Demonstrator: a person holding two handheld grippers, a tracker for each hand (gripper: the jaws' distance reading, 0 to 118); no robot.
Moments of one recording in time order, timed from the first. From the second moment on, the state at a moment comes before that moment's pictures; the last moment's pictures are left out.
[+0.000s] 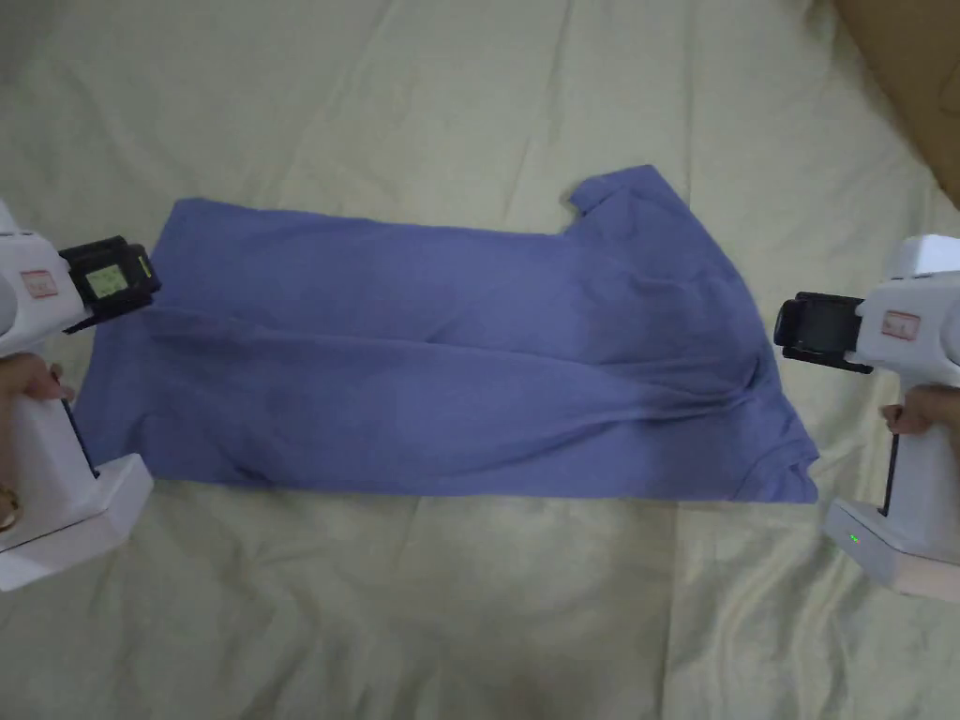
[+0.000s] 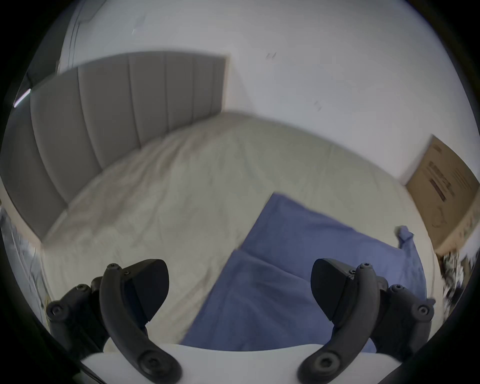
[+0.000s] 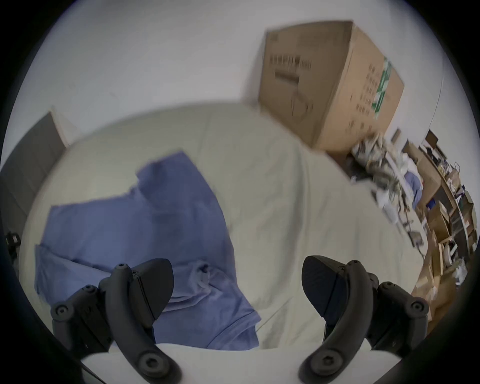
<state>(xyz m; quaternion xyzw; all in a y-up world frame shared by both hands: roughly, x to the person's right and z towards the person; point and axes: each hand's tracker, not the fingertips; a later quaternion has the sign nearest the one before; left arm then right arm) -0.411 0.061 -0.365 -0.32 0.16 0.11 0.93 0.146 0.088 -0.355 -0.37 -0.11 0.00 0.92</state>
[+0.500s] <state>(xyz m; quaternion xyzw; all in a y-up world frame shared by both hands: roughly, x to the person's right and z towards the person) -0.357 0.118 -0.182 -0.19 0.09 -0.04 0.98 0.078 0.149 -0.141 -0.16 -0.02 0.01 0.99</state>
